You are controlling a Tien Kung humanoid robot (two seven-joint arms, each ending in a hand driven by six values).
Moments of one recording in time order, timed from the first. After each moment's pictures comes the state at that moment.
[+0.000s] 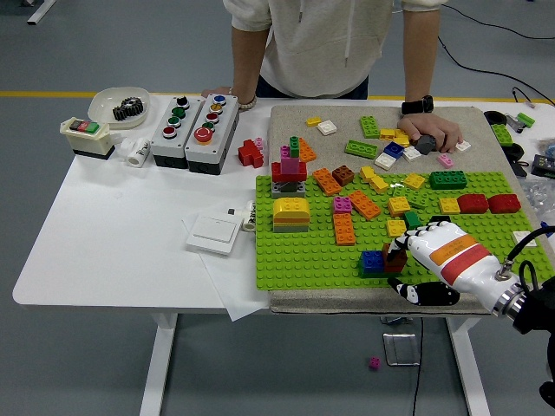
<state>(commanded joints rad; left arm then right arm) -0.17 0.08 -0.29 -0.28 0.46 0.36 0.28 0.27 -0.67 0.77 1.69 -2.16 -0.15 -0.09</state>
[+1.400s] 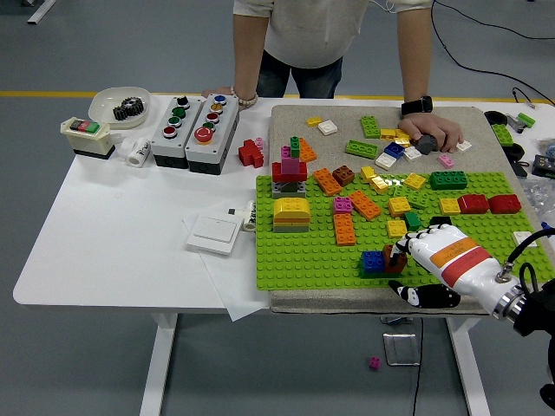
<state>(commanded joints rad) -0.17 0.08 -0.29 -0.28 0.46 0.36 0.28 0.25 -0.67 0.80 1.70 -2.17 -0.16 -0.10</state>
